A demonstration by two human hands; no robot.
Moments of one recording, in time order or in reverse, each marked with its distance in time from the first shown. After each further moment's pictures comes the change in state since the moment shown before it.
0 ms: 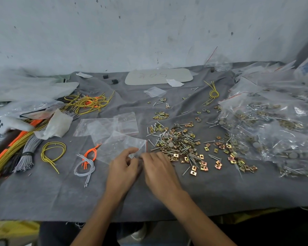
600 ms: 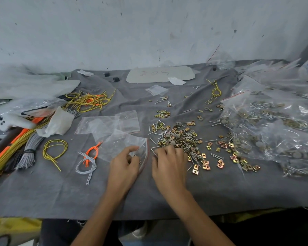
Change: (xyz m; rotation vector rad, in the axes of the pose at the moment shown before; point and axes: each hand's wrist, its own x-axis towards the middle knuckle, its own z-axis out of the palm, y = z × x) left_hand 0.000 0.001 -0.002 0.047 0.039 0.023; right_hand 0.000 0.003 -0.002 -0.130 0.207 0.325
